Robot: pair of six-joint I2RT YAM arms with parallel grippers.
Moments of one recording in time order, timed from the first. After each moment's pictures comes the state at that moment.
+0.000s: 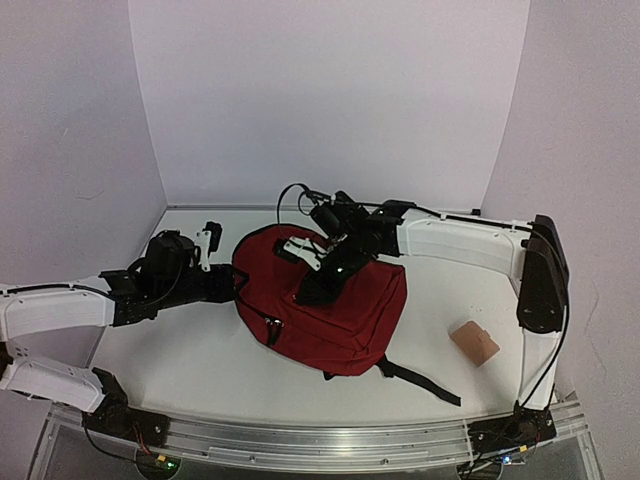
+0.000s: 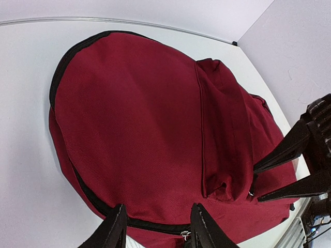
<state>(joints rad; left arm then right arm) -0.74 1.14 0.63 0.02 -0.04 -0.53 0.93 2.00 1.73 -0.73 -0.27 -0.23</state>
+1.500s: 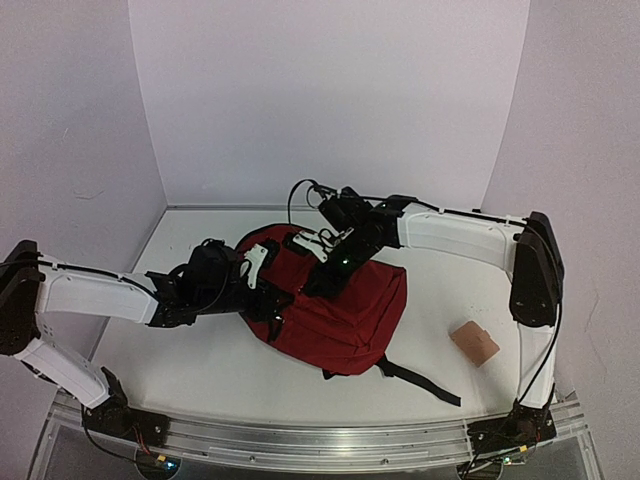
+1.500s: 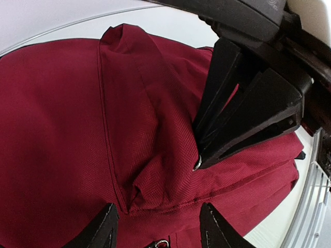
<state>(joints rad) -0.89 1.42 0.72 0.21 0.05 -0.26 0.86 2.04 1.77 -0.76 -0.33 -0.19</state>
